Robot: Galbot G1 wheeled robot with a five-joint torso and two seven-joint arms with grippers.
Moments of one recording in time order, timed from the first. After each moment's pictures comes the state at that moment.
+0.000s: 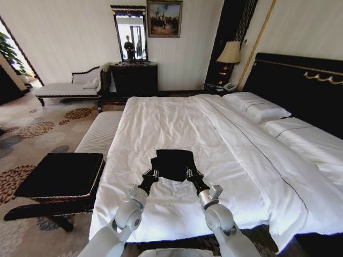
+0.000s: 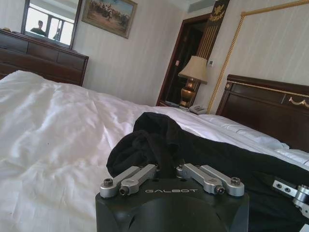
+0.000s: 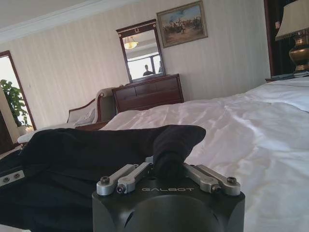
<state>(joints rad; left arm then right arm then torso) 1.26 -1.15 -0.05 -2.00 -0.59 0.08 -0.22 -1.42 1.31 0.31 2.01 0.38 -0.09 0.07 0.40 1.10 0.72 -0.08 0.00</state>
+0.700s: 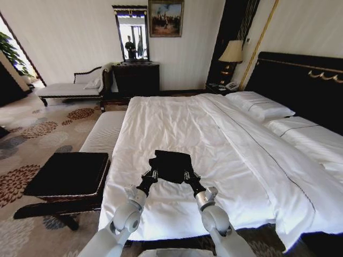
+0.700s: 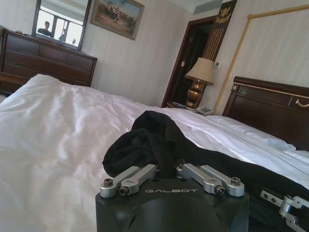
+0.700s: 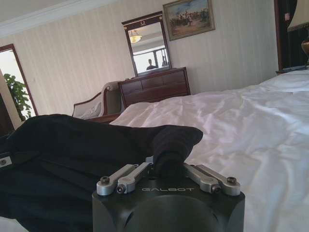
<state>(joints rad) 1.30 -1.13 -0.08 -2.04 -0.59 0.08 -0.22 -1.42 1.33 0.30 1.98 0.35 -0.08 0.06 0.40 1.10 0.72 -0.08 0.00</state>
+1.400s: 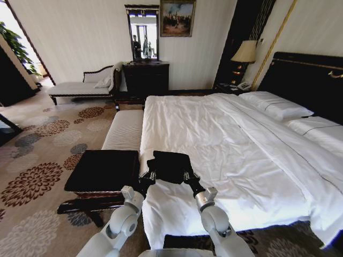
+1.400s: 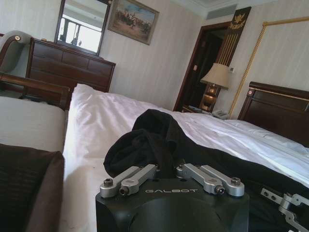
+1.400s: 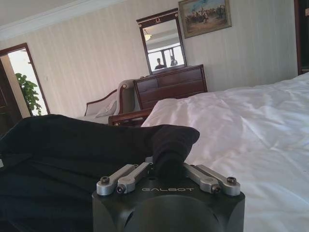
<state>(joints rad) 1.34 -1.11 -0.11 -2.08 -0.60 0.08 -0.23 -1.42 1.34 0.29 1.99 0.35 -0.09 0.06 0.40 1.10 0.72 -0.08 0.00</state>
